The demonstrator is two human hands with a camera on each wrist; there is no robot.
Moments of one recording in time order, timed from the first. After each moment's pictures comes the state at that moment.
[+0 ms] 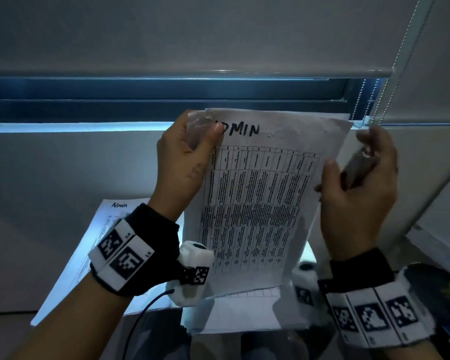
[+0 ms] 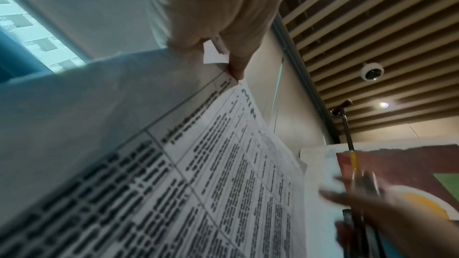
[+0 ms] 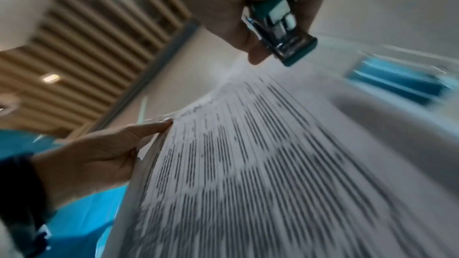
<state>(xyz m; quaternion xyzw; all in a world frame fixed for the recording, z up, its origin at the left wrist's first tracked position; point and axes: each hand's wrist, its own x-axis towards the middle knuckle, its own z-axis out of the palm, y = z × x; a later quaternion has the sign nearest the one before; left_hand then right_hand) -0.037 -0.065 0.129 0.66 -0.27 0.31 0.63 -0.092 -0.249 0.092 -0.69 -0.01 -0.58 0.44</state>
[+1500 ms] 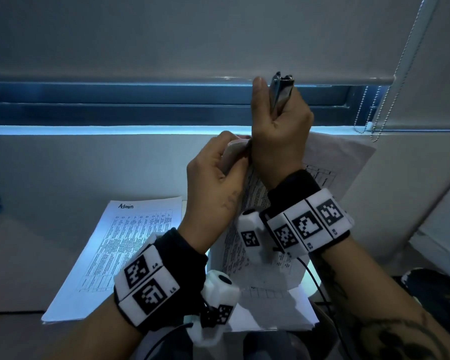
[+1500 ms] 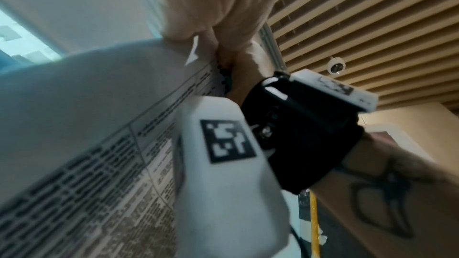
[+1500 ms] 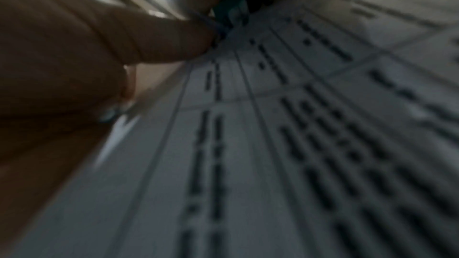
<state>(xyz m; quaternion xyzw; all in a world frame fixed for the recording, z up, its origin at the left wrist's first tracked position) -0.070 -0.086 0.116 0.68 -0.29 0.33 0.59 -0.042 -0.170 0.160 -0.64 -0.15 -0.56 0.50</state>
